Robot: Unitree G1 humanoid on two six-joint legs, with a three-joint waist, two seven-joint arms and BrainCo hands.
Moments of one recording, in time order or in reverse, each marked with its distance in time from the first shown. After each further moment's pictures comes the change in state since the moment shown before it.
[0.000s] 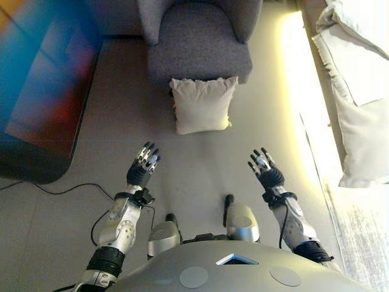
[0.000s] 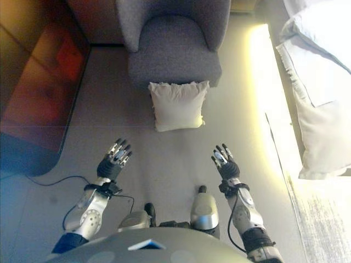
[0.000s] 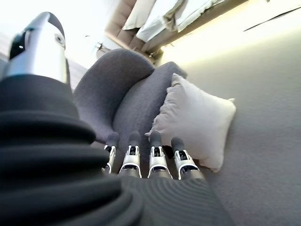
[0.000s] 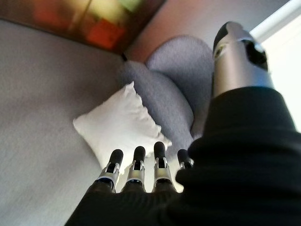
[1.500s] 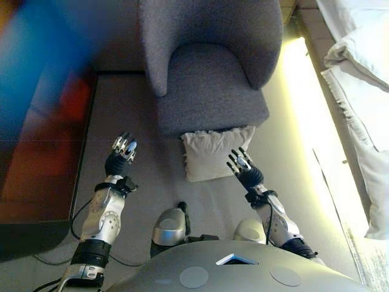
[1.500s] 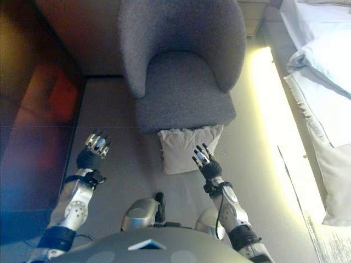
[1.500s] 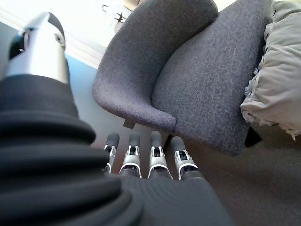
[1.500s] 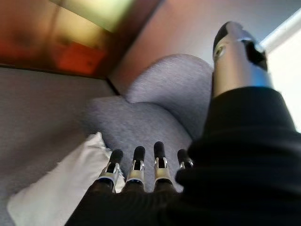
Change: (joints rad) left arm -0.012 0.075 0.103 -0.038 -0.012 0.031 0.094; right arm 0.005 0.067 0.076 0.000 0.014 0.020 0.037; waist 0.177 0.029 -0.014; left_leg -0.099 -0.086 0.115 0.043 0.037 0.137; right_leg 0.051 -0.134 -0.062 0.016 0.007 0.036
